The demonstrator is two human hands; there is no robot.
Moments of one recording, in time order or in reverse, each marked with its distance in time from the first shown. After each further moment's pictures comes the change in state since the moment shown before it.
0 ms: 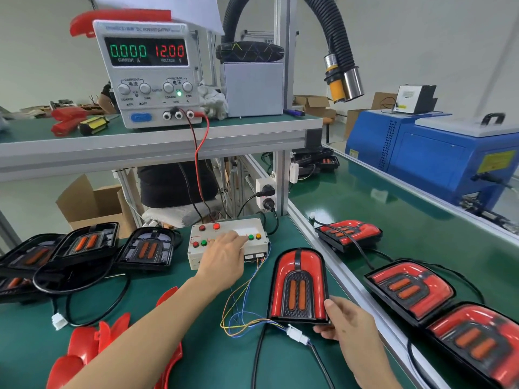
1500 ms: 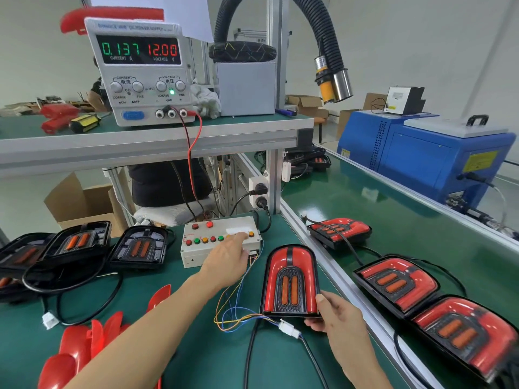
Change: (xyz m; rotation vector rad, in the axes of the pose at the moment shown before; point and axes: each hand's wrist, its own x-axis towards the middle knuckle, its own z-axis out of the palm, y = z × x) left_hand 0.001 0.025 -0.003 -0.178 -0.104 -0.056; right_hand -0.008 -0.004 0.003 -0.003 0.029 -0.028
